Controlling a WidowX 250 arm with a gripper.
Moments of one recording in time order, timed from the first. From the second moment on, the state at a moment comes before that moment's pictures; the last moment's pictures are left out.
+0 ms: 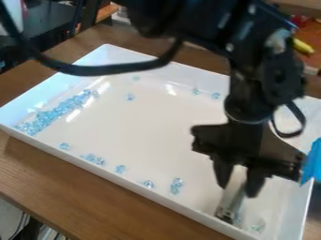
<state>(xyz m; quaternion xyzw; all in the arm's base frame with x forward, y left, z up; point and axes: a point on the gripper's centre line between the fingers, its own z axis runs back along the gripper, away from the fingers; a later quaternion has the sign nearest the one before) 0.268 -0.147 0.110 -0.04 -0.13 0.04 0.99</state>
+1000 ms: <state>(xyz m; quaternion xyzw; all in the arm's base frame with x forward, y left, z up) 0.277 -0.166 0.126 -0.04 -0.13 0.06 0.99</state>
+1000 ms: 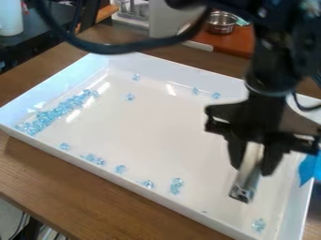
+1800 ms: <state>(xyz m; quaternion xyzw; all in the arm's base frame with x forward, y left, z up) 0.285 -0.197 0.099 -0.02 -0.15 0.05 0.99</state>
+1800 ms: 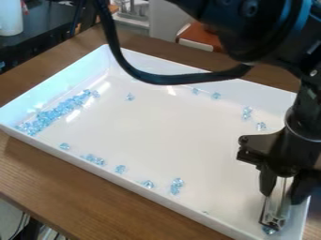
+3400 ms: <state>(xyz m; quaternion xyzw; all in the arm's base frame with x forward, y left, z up) 0.284 -0.136 0.141 0.04 -0.20 0.05 0.98</state>
